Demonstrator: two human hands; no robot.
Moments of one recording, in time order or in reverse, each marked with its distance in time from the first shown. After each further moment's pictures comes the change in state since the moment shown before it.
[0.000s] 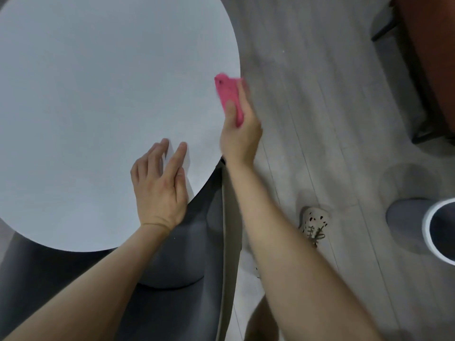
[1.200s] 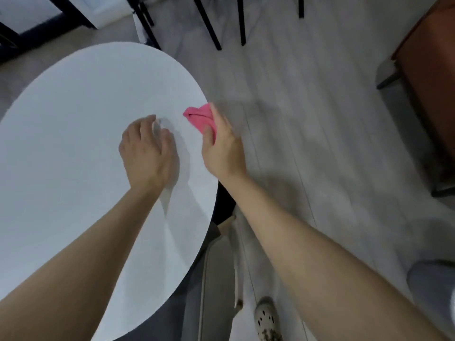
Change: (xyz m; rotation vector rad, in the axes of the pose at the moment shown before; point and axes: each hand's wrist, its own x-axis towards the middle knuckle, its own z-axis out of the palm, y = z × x) left_hand 0.246 0.025 0.034 -0.048 0.048 -0.325; right_hand 0.162 -0.014 0.033 -0.166 -0.401 -0.077
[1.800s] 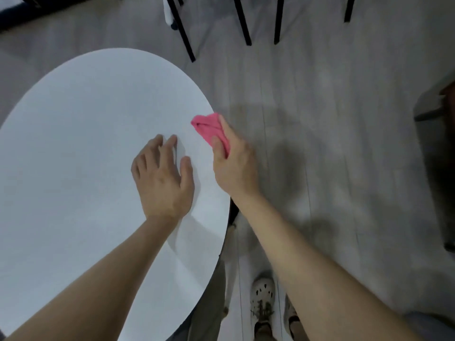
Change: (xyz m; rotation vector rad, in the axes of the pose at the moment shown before) left_hand 0.021 0.012 0.030 0.139 0.075 -0.029; right_hand 0.079 -0.014 0.001 -0.004 -0.146 -0.043
